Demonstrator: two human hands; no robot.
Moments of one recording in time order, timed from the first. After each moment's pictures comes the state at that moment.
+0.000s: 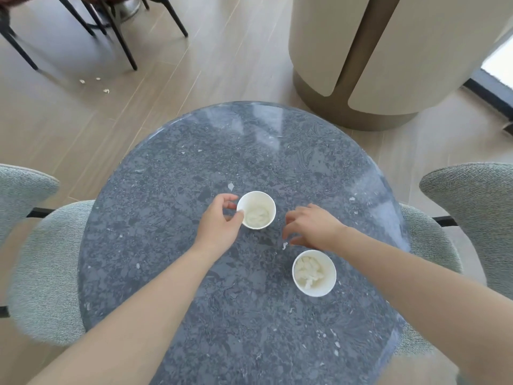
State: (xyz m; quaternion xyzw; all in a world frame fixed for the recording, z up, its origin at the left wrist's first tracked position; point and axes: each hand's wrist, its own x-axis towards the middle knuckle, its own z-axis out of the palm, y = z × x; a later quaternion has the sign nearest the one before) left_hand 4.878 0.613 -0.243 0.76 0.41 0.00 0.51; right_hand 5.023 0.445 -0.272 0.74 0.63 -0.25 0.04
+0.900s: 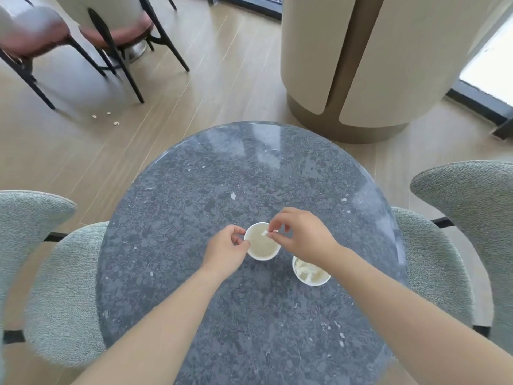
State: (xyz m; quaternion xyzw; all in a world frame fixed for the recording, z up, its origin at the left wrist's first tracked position) left_hand 4.847 0.589 -0.231 0.79 0.39 -0.09 0.46; right_hand 4.966 0.442 -0.209 0.83 0.41 -0.22 -0.31
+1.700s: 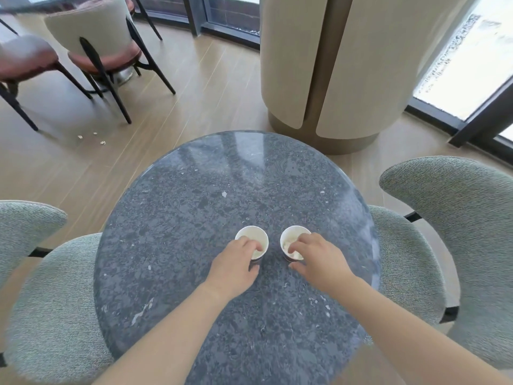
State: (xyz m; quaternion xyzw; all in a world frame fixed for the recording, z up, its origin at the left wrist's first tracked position) left_hand 4.795 0.542 -0.213 0.96 0.12 -0.13 0.24; right_hand 4.896 0.362 -0.213 0.91 0.37 -0.19 -0.10
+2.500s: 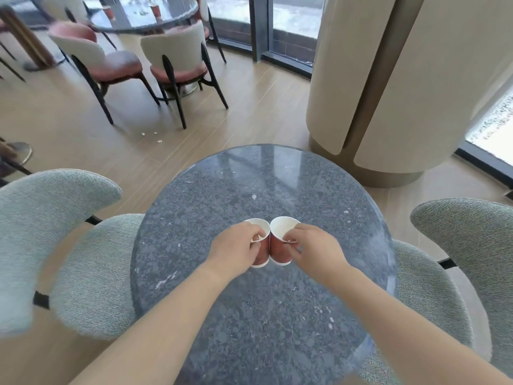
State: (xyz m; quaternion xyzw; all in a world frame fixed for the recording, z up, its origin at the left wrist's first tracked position) left_hand 4.774 0.538 -0.152 0.95 0.24 -0.01 0.22; right_hand 4.887 0.389 -0.159 0.86 0.44 -0.12 -0.21
